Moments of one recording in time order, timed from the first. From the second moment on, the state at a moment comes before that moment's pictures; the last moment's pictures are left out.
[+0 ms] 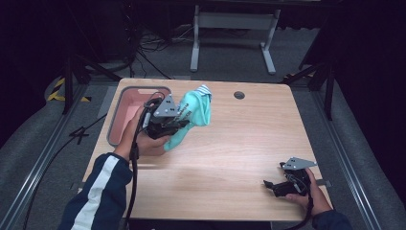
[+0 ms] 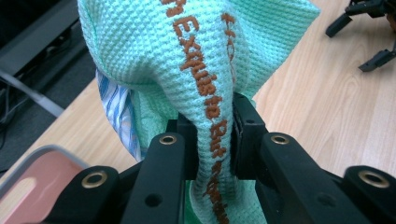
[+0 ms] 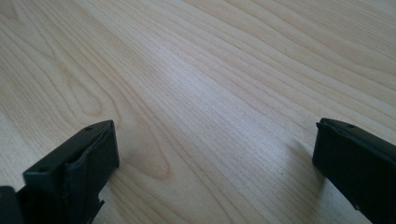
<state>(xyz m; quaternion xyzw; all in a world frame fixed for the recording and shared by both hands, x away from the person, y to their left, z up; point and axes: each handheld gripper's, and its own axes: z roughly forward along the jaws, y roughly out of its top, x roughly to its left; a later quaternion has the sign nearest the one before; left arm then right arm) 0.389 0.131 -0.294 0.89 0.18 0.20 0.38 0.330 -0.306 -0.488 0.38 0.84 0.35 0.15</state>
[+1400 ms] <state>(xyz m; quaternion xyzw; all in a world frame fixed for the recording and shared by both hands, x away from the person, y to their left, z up) 0.445 0.020 -0.414 0.93 0.21 0.11 0.28 0.330 -0.306 -0.488 0.38 0.84 0.35 0.15</state>
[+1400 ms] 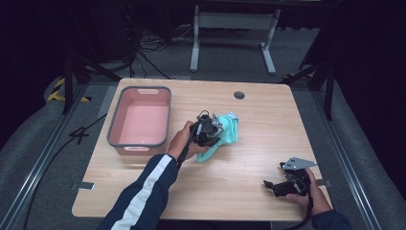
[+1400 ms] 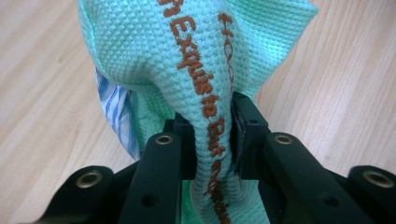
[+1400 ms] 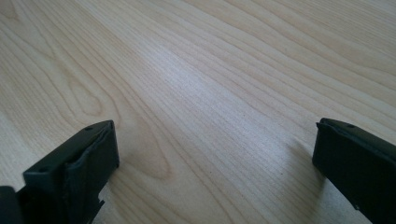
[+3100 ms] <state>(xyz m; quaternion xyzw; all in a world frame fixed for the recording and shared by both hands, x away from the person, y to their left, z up) 0.369 0.067 -0.382 0.93 0.14 0.18 0.27 0.330 -0.306 -0.488 0.38 0.84 0.35 0.15</state>
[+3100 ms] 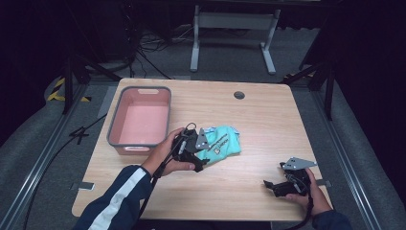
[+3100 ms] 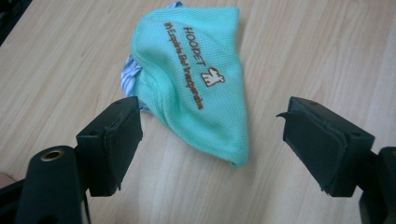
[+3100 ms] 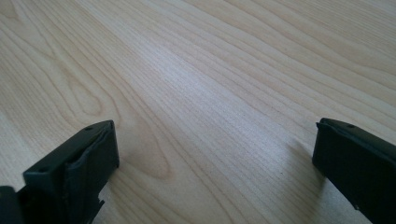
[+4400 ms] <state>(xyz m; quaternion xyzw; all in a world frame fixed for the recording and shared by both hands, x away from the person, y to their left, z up) 0.324 0.171 -0.432 0.95 0.16 0.18 0.22 0.330 -0.306 -0.488 0.38 0.84 0.35 0.15</state>
